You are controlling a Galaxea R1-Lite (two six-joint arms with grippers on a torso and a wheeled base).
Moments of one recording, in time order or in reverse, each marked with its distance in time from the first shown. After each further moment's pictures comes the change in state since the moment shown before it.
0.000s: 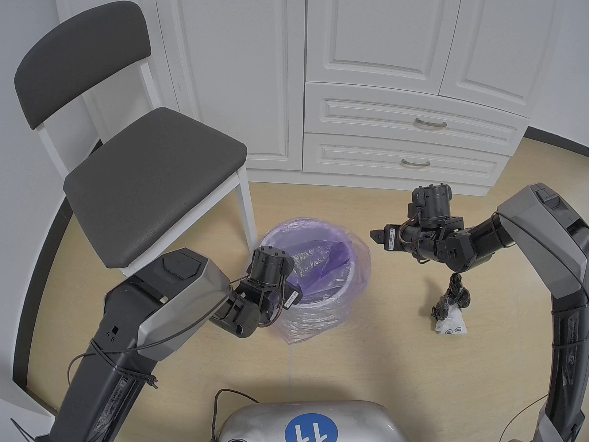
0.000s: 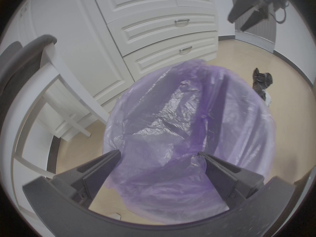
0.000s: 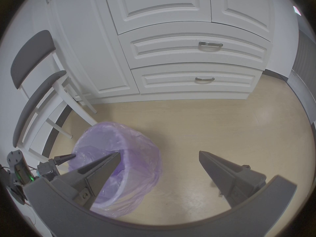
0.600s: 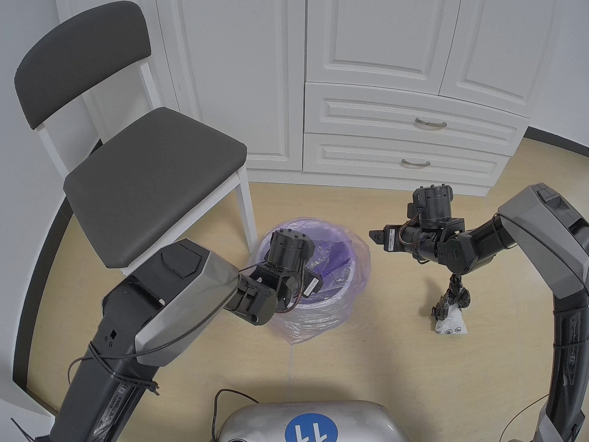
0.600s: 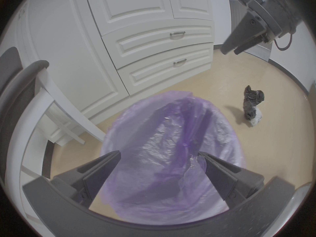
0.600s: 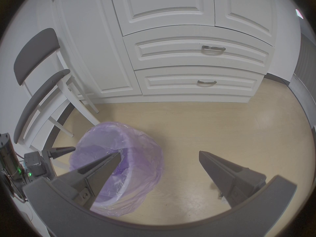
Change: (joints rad) left arm -0.059 -0.052 -0.108 0.136 -0.018 -0.034; right arm 0.006 -0.013 0.033 -0.039 0.003 -0.025
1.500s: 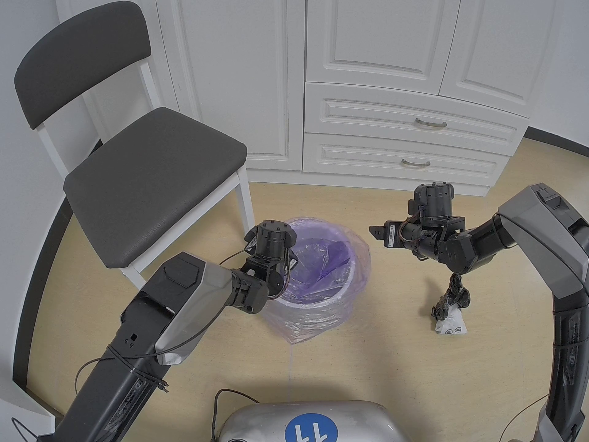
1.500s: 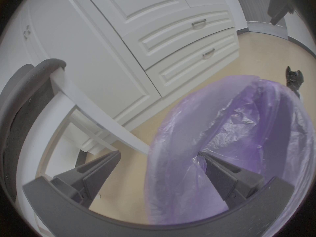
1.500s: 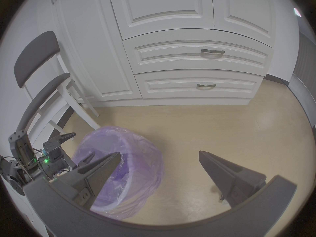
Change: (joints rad) left arm 0.087 0.188 -0.314 -0.038 0.196 0.200; right arm -0.003 0.003 -0.008 -0.031 -0.001 0.003
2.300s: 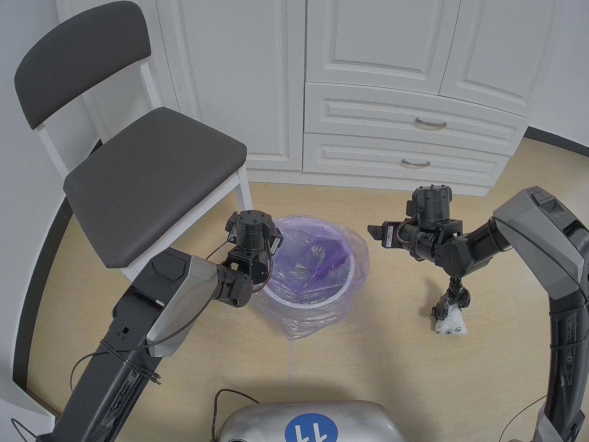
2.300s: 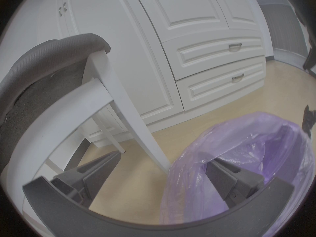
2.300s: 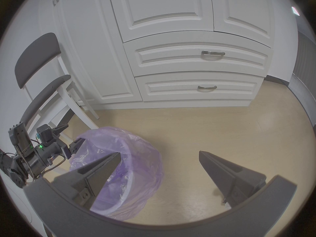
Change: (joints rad) left arm 0.068 0.006 0.000 -0.188 0.014 -0.144; right arm 0.003 0.023 0.000 -0.054 -0.005 0.002
